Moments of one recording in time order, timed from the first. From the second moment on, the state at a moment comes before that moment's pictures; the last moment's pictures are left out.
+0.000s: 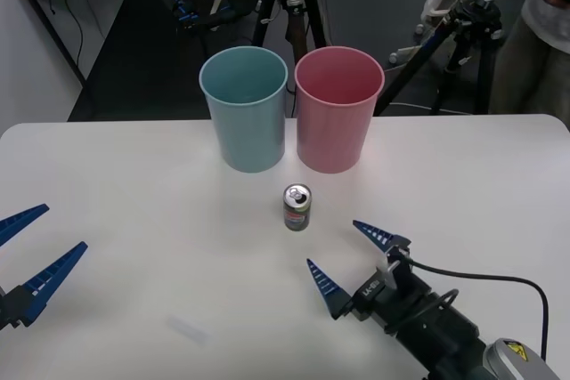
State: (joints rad) right arm 0.23 -0.29 0.28 -1.60 0.96 -0.51 0.58; left arm 0.35 0.40 0.52 -1.66 -0.96 -1.22 0.00
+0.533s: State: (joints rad) right arm 0.15 -0.27 0.38 -1.60 0.96 -0.30 0.57; left arm 0.35 0.40 0.52 -1.66 -0.96 -1.22 0.00
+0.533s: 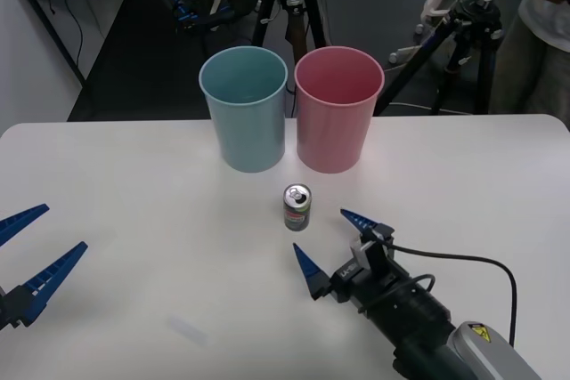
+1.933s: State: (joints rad) right arm -0.03 -0.15 0.41 -1.41 0.99 -0.17 0.57; left arm 0.35 0.40 0.52 -1.66 -0.96 -1.22 0.00
